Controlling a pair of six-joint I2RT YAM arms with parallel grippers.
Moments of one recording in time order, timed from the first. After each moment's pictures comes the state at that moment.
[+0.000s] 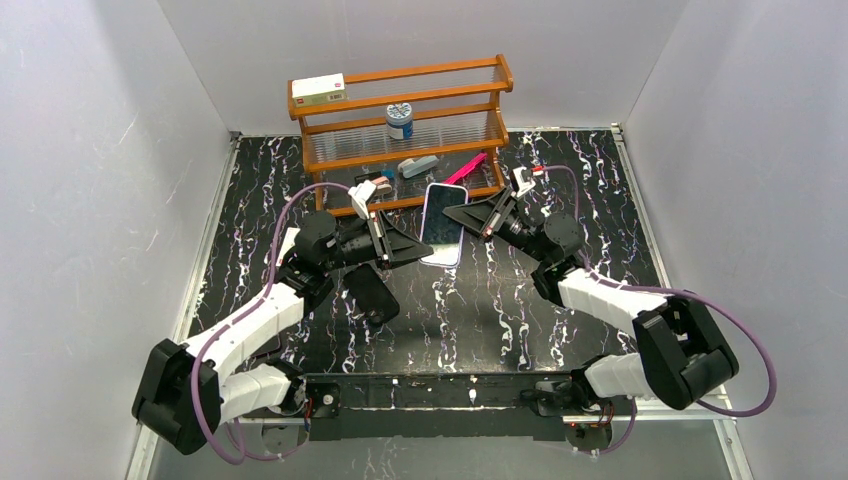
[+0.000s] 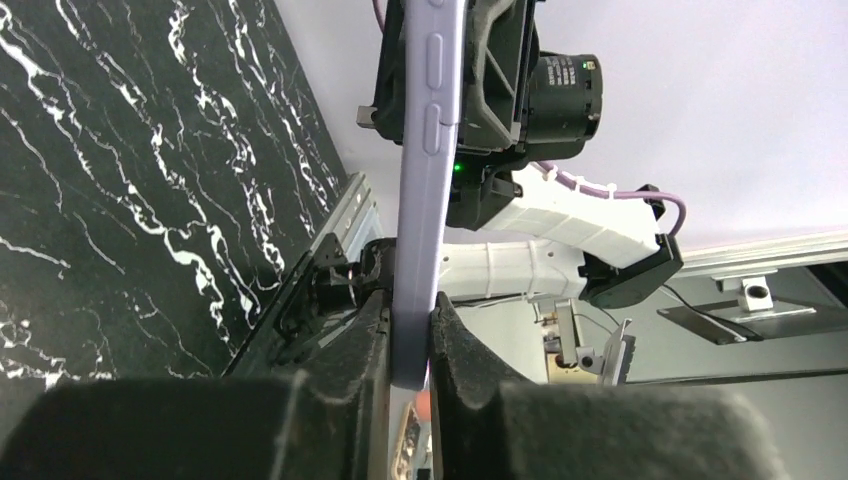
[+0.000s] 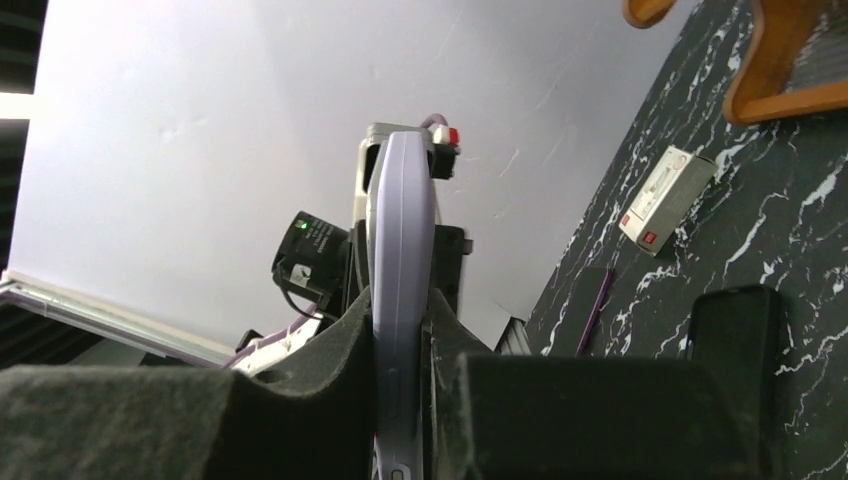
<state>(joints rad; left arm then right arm) -0.53 1.11 0.64 0.41 0.71 -1.22 0.54 1.31 0.58 1.03 -0.51 1.39</state>
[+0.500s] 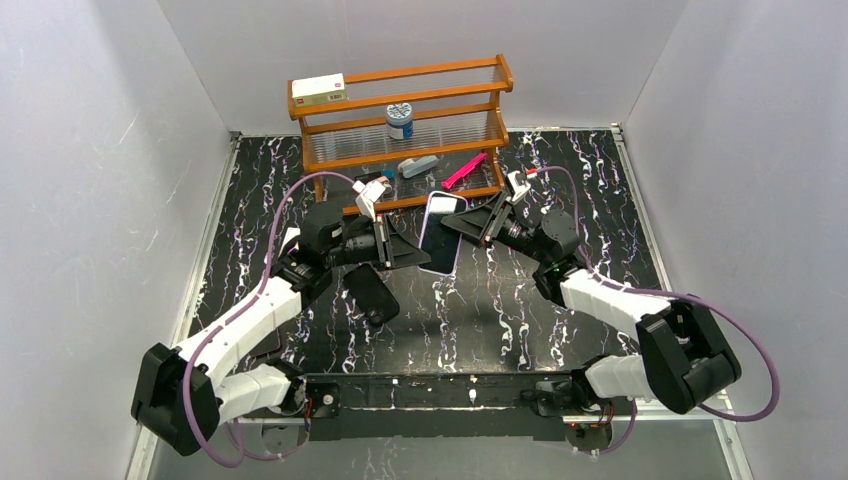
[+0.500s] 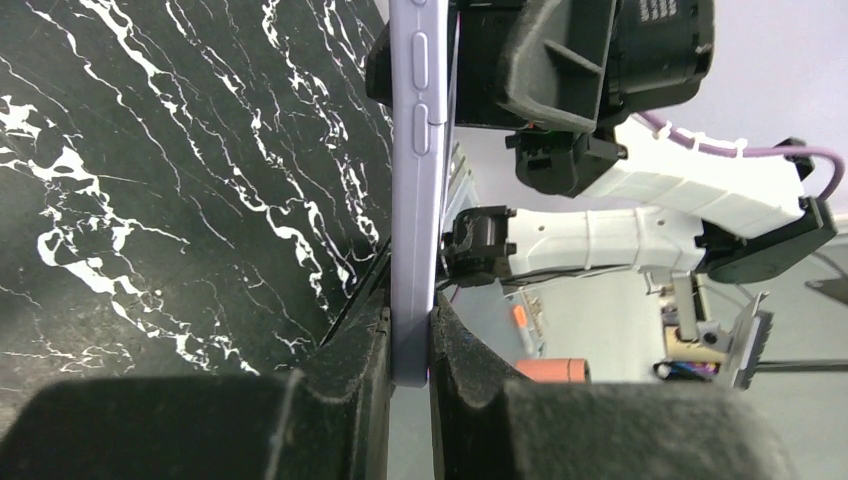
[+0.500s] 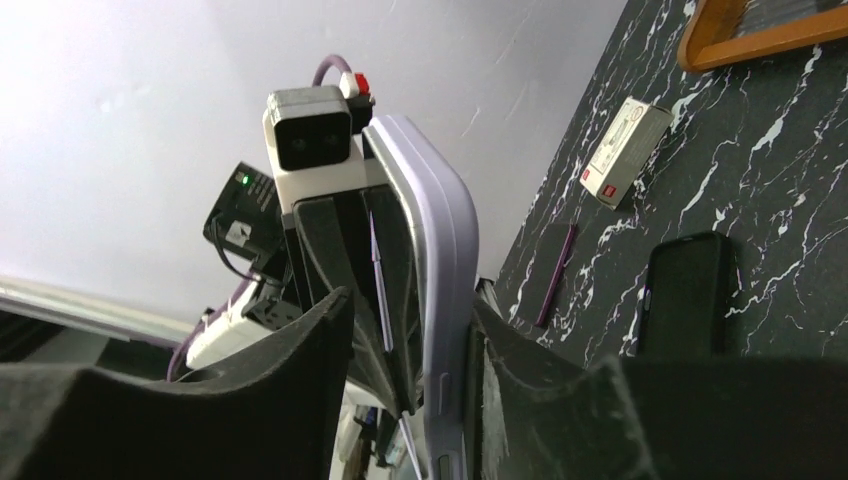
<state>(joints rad) -0.54 1.10 0.74 0.11 0.70 -0.89 0.53 1.31 0.57 0.92 -0.56 1.34</state>
